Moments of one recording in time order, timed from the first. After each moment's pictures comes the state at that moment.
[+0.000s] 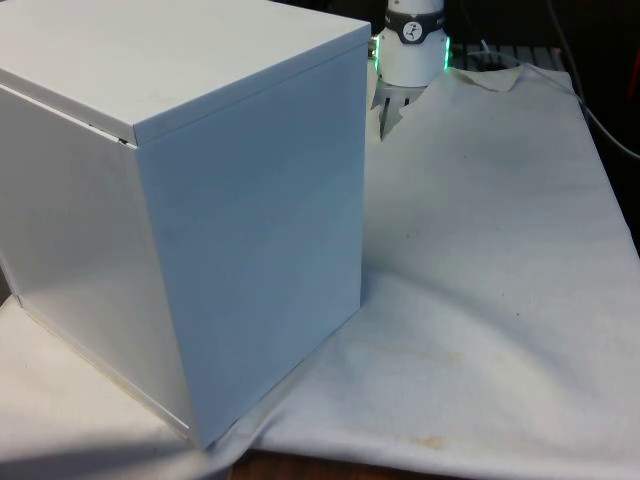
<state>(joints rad) 0.32 0.04 -0.43 -2.17 -1.19 2.48 -0.14</state>
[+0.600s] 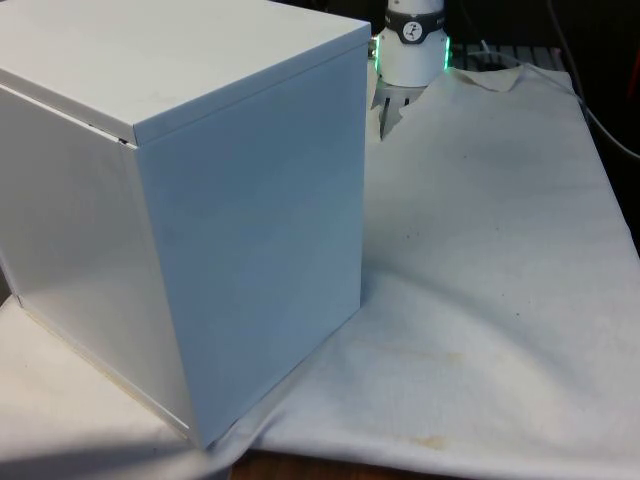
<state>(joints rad) 0.32 0.06 -0.43 -2.15 -1.19 2.48 -0.12</state>
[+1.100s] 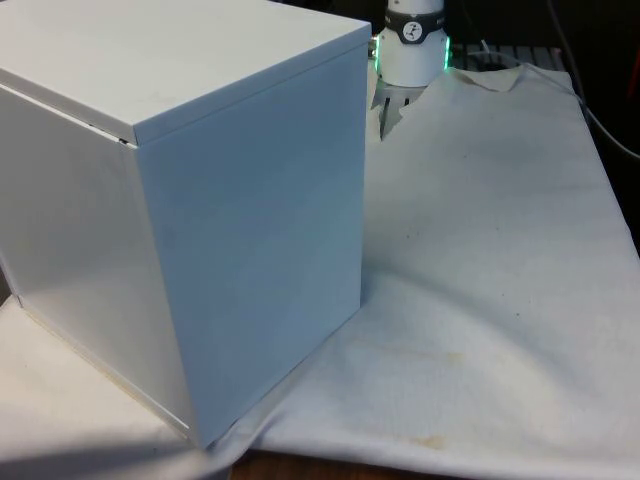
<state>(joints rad) 0.32 0.02 -0.43 -2.19 -1.19 2.47 -0.11</state>
